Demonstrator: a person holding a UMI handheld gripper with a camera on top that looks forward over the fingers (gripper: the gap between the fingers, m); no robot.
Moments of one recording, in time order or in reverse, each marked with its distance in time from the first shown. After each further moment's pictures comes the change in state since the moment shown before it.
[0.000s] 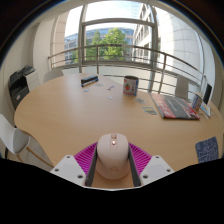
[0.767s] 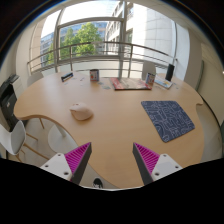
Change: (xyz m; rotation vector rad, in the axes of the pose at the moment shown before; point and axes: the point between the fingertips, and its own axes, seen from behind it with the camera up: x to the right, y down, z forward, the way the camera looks) arm 0.068 0.116 -0.236 -0.087 0.243 0.163
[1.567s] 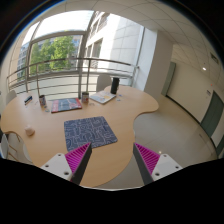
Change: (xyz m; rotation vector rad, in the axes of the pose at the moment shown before) arm 0.372 -0.060 -0.184 0.108 0.306 0.083
